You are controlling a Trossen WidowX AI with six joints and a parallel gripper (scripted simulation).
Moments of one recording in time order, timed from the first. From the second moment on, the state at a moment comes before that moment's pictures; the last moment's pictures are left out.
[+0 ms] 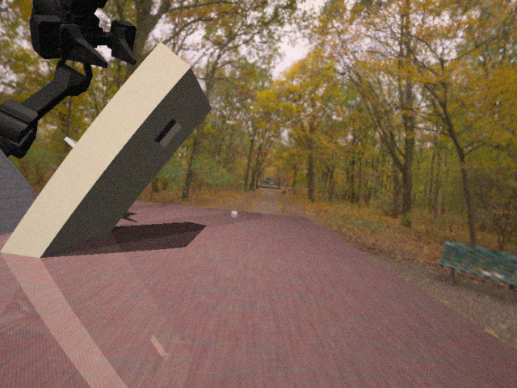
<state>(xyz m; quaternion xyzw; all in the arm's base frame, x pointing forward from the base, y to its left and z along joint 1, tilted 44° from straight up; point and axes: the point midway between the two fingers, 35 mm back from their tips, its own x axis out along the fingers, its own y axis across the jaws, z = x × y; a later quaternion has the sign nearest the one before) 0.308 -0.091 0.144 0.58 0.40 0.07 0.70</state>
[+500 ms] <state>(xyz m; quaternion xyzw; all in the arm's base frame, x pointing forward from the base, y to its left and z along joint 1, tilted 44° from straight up) 0.283 -0.063 0.106 0.40 0.48 0.16 0.76</state>
